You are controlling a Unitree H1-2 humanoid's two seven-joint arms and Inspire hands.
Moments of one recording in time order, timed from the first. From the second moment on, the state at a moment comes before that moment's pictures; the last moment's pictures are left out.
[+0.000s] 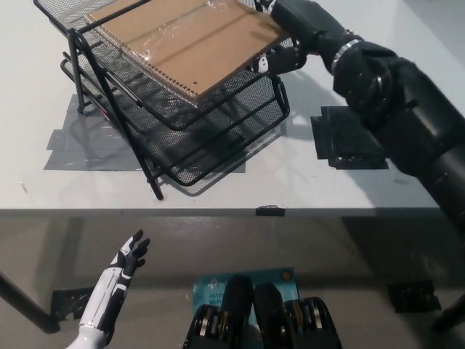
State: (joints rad) left_arm 0.03 0.17 -0.04 0.01 0.08 -0.12 -0.10; right_arm -1.17 -0.29 0.56 0.69 -0.38 0.06 0.17
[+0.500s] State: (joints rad) left_arm 0.01 0.17 -0.04 0.01 0.08 -0.12 -0.10; right_arm -1.18 -0.41 0.56 0.54 -0.10 0.19 0.44
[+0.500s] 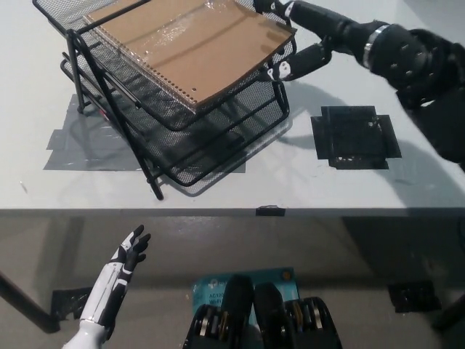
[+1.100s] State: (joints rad) left_arm 0.00 0.17 -0.04 0.01 0.08 -0.12 -0.10; right_arm -1.09 -0.65 0.48 0.15 0.19 0.29 0.58
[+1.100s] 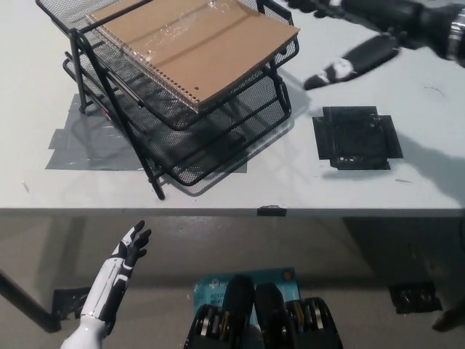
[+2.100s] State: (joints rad) left_arm 0.09 0.17 -0.05 0.01 0.04 -0.16 -0.11; right_arm 0.18 -0.09 0.00 -0.54 0.33 0.14 0.31
